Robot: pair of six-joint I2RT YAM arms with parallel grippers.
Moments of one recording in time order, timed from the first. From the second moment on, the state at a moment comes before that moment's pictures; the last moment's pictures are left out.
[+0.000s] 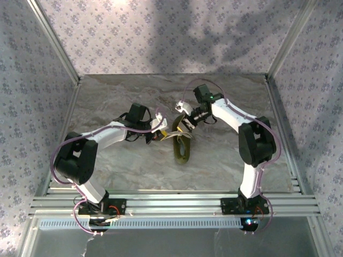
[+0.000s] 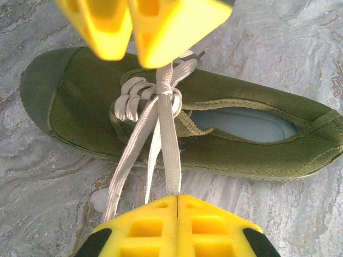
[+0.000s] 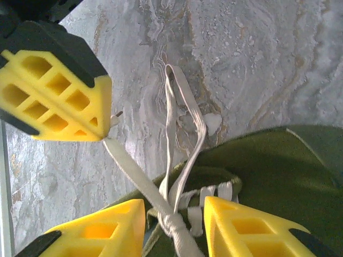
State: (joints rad) left arm -0.49 1.64 0.97 -0.25 0.66 0.64; right arm 0.43 1.91 1.48 -0.77 -0.69 -0.54
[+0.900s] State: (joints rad) left arm -0.46 1.59 0.95 -0.24 0.66 0.64; right arm 0.45 2.00 1.50 -0.83 -0.63 -0.59
